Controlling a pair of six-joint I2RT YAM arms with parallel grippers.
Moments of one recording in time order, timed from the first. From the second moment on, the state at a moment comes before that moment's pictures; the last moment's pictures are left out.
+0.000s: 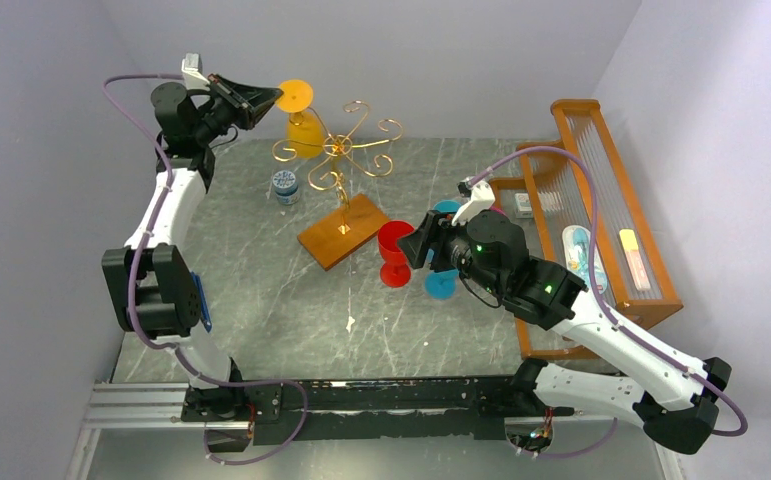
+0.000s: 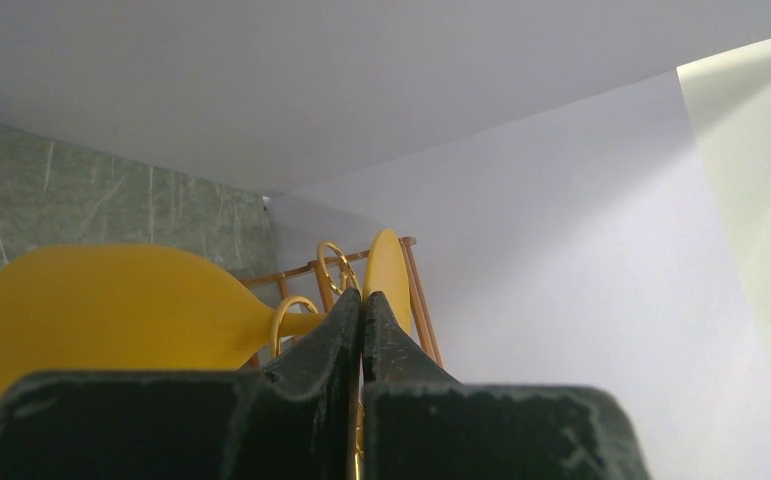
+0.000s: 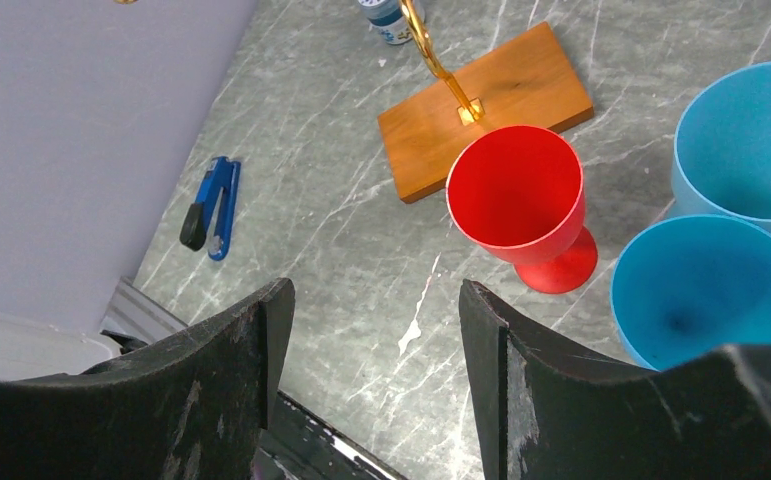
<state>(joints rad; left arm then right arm) 0.06 1.71 1.49 0.34 0.73 -1.30 0.92 0.95 1.06 -0.44 0.28 0.61</state>
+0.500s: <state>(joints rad) 0.01 1.76 1.59 0.25 0.75 -1.21 0.92 0.95 1.06 -0.44 0.28 0.61</state>
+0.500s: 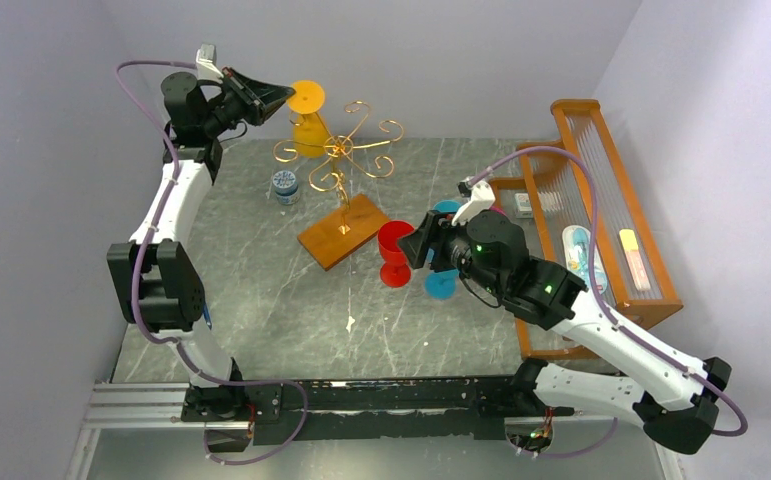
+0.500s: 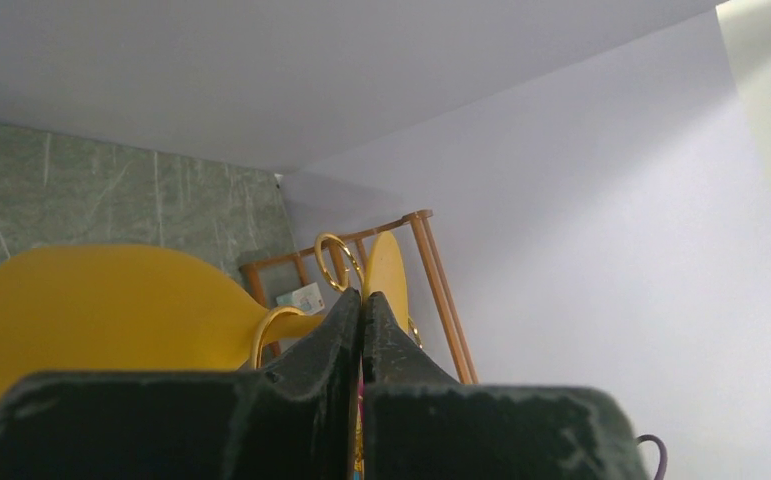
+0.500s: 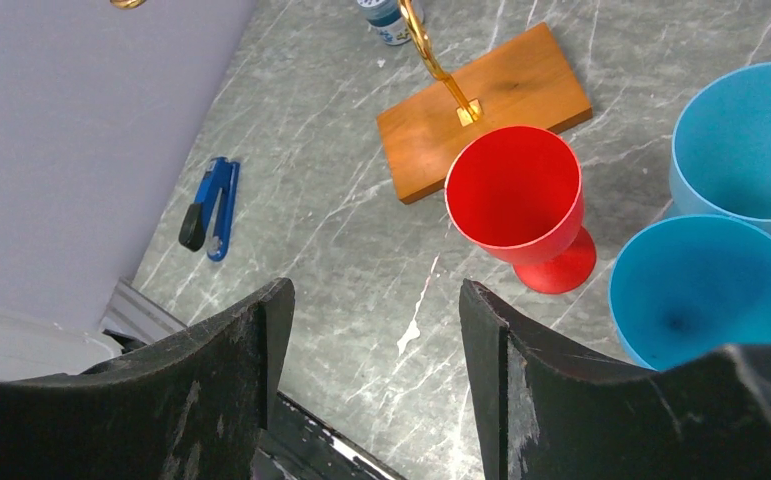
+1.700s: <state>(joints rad) 0.02 1.71 1.63 0.03 0.95 -0.94 0.92 0.94 1.05 -0.44 0.28 0.62</state>
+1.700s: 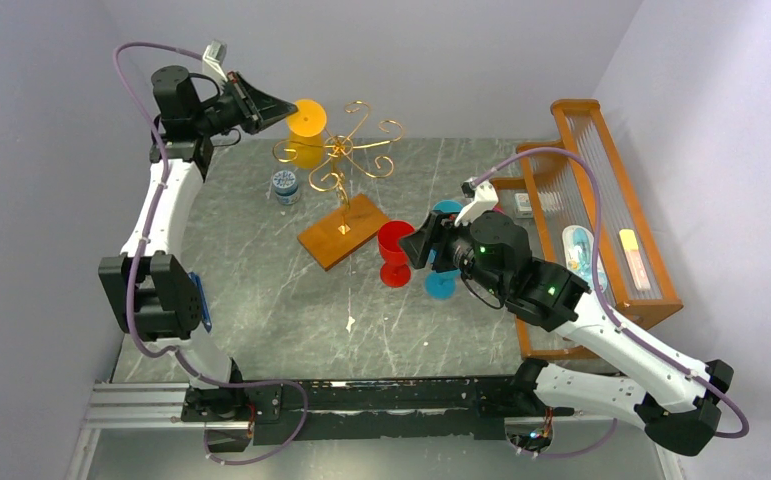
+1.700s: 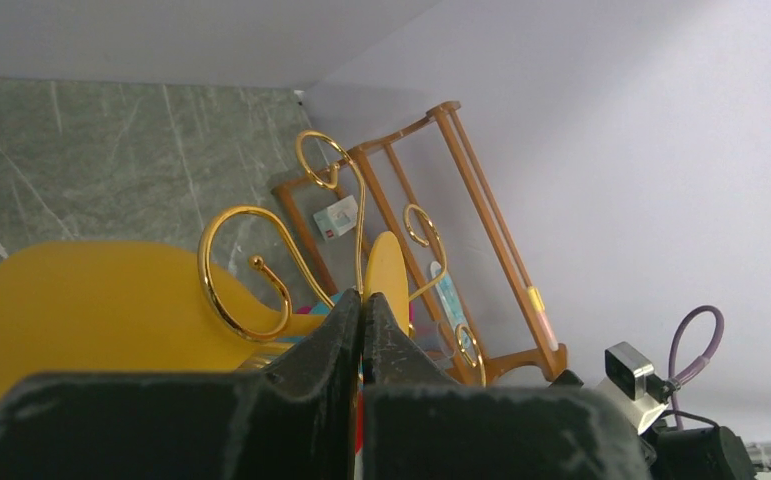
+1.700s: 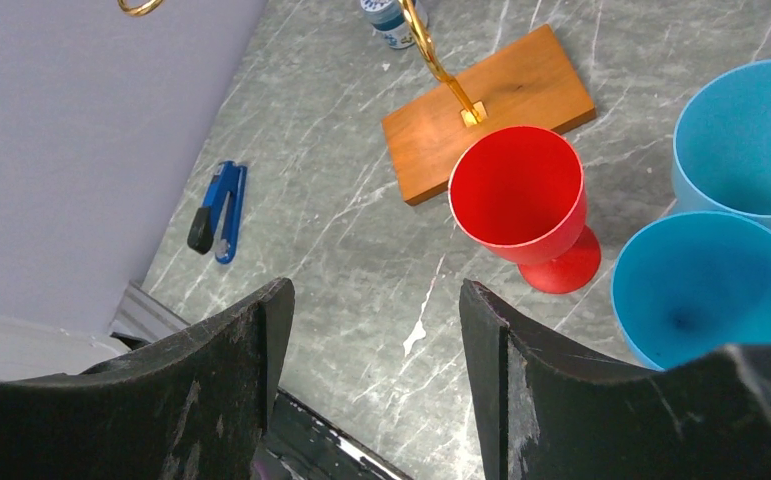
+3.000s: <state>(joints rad) 0.23 1.20 1.25 -0.09 0.68 -0.88 0.92 0.90 1.05 -0.39 0.26 0.63</state>
